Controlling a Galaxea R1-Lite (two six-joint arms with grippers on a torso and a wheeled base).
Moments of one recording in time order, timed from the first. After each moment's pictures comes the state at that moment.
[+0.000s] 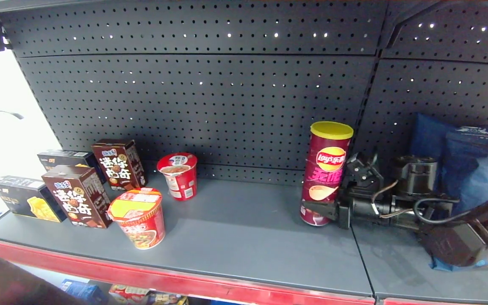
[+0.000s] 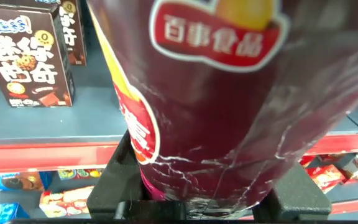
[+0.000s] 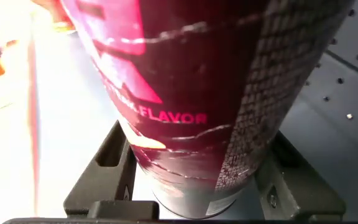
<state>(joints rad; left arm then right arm) -0.14 0.54 -0.05 -0.51 -0.18 -0.19 0.33 1.91 -0.73 -0.94 0.67 -0.12</state>
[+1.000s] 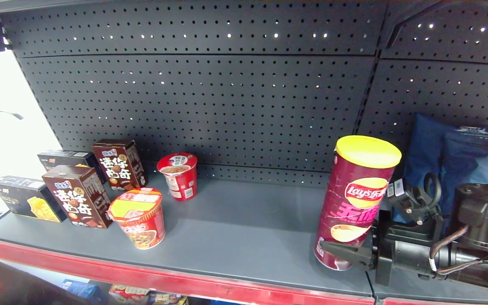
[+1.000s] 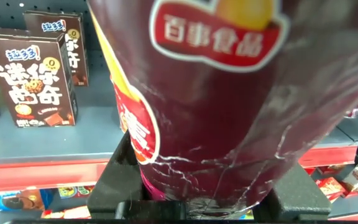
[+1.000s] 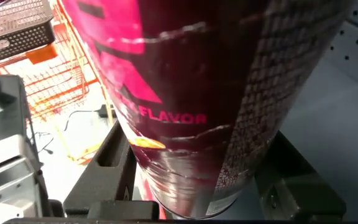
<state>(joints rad) -0.14 0.51 -0.08 -0.51 -0.18 -0.19 0.46 1.62 -0.37 -1.04 0.60 -0.11</state>
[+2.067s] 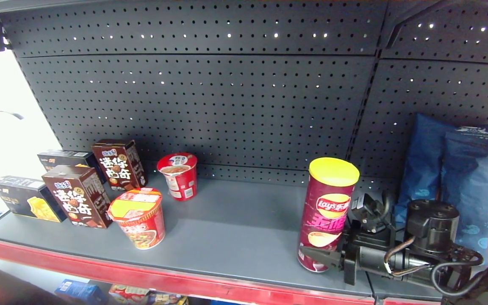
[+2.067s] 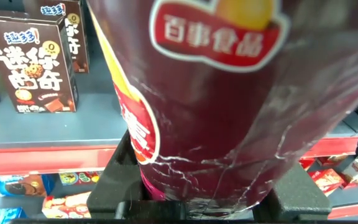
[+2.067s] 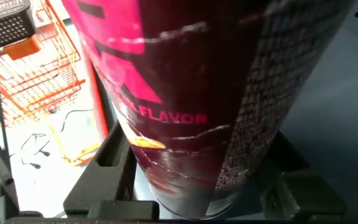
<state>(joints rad) -0.14 0.47 -0.09 -0.42 -0.18 -0.19 0.47 1.90 -0.36 -1.32 0.57 -0.08</state>
